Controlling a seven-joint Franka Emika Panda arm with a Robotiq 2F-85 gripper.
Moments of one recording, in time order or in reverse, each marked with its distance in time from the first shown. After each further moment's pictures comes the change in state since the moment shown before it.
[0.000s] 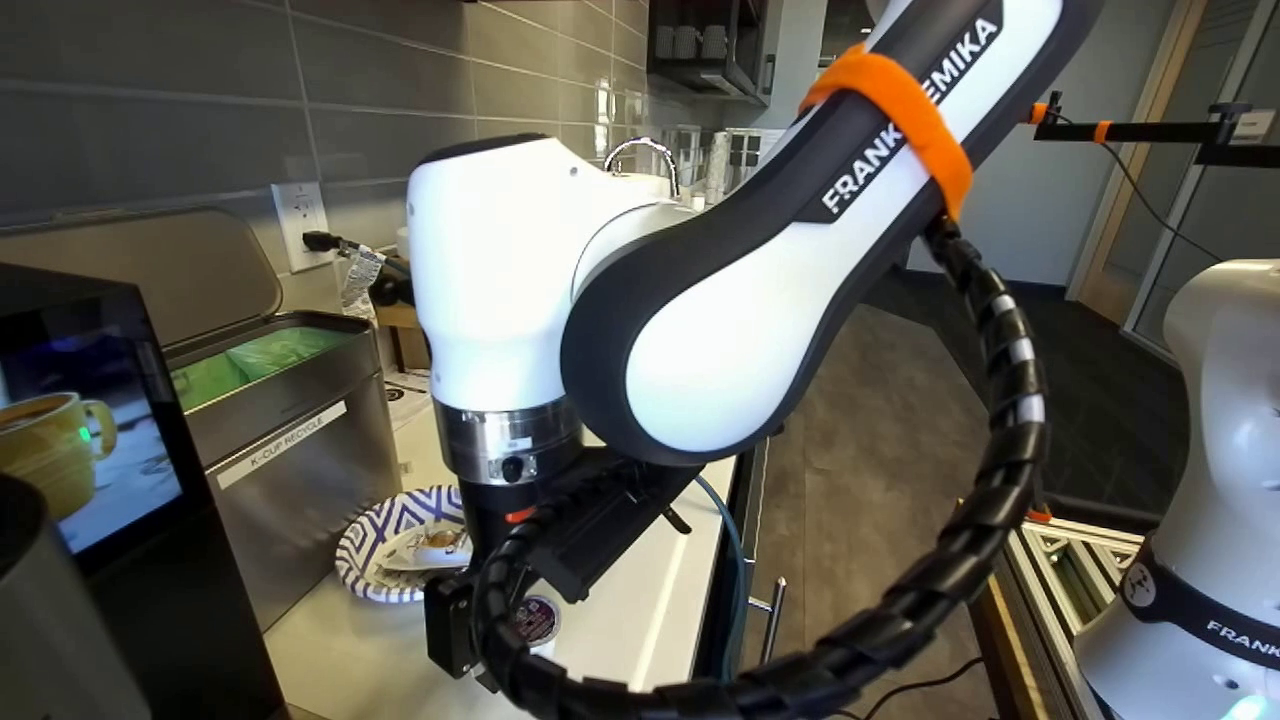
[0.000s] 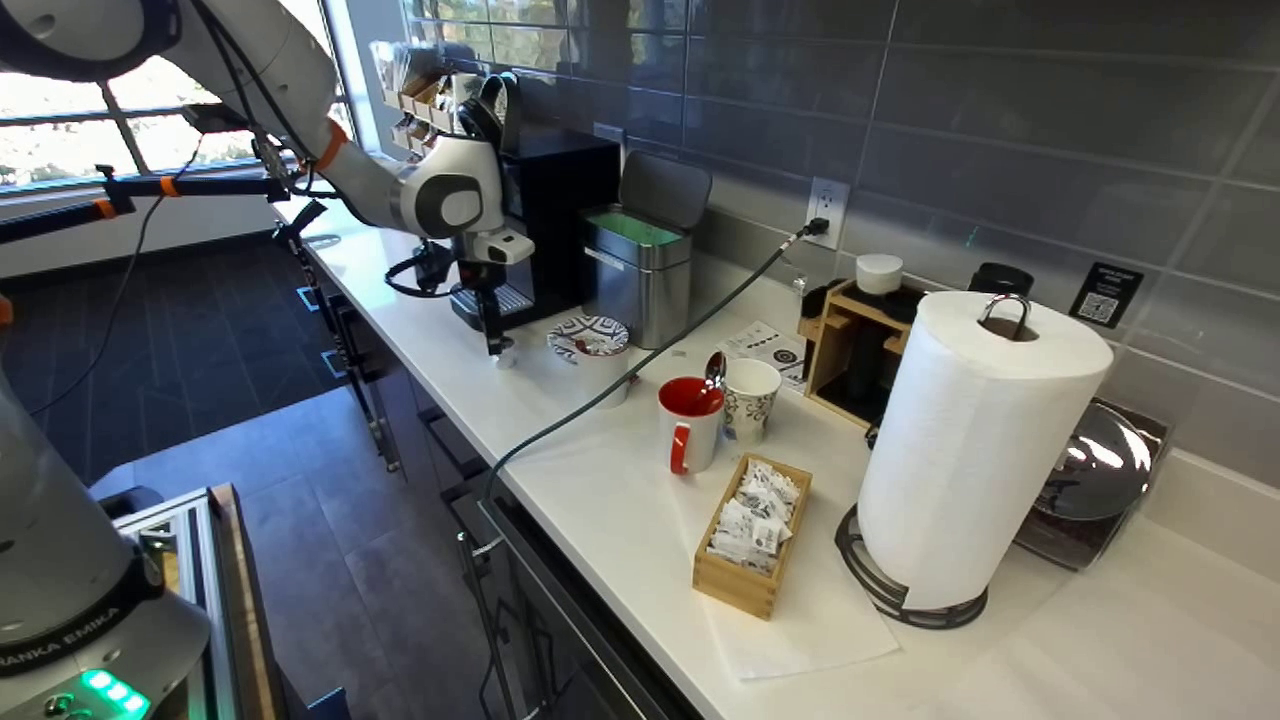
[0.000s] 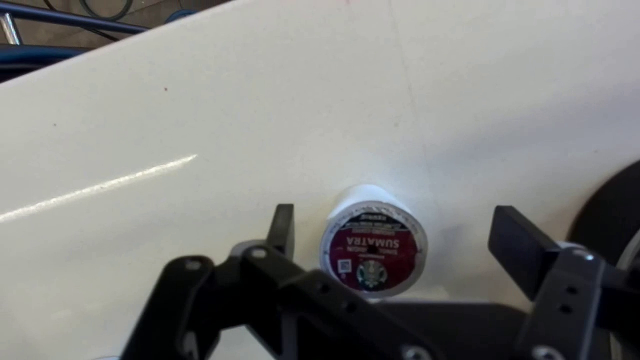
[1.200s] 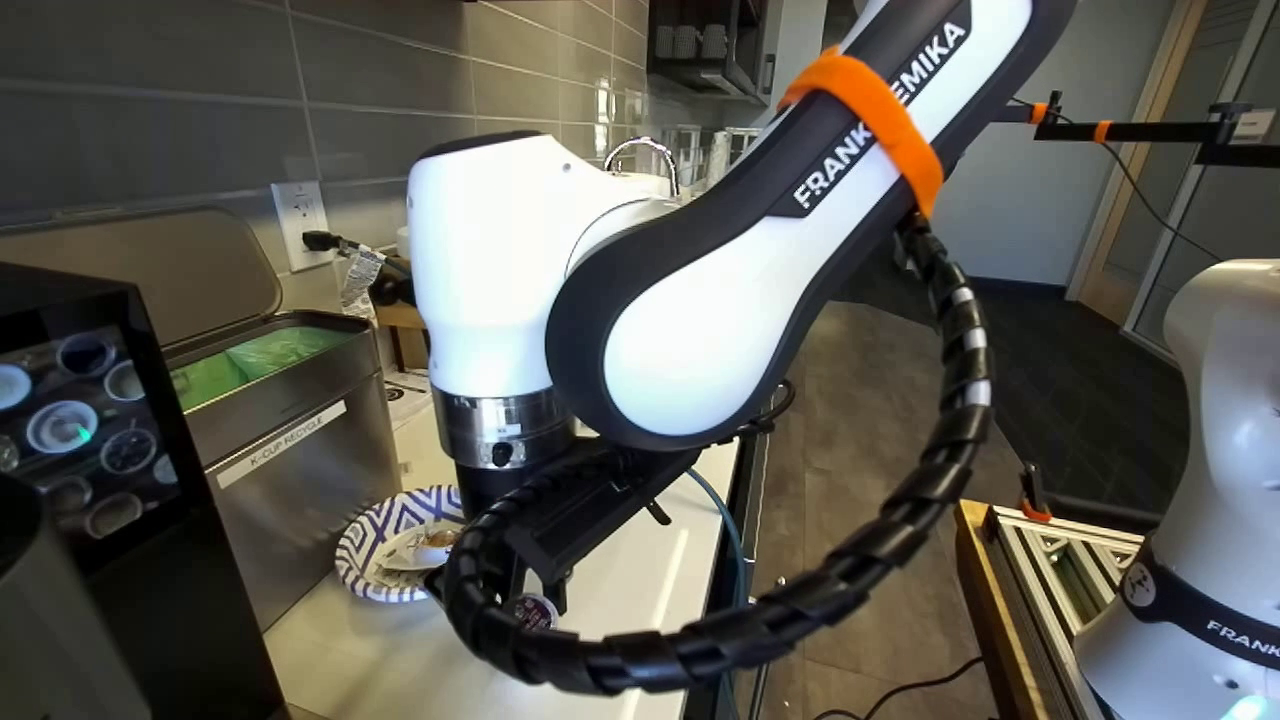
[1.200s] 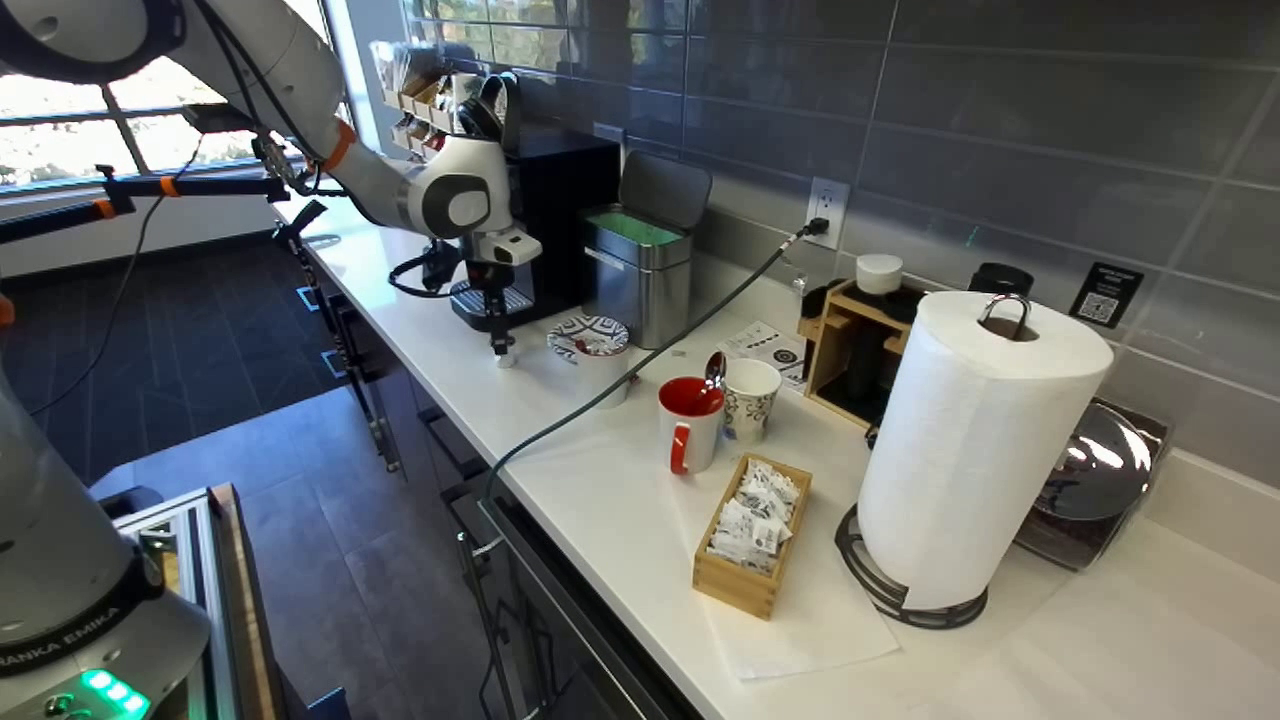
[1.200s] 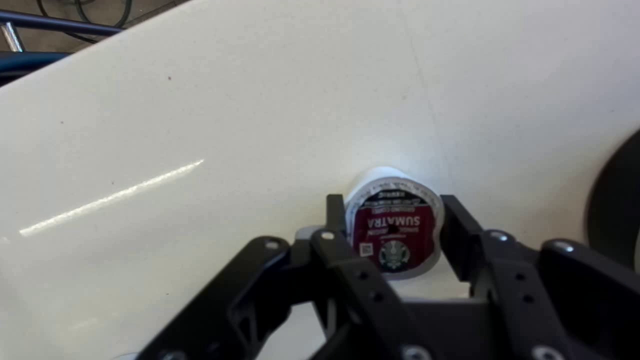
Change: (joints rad) arm -0.001 0.009 -0.022 0.017 0.007 -0.001 0.042
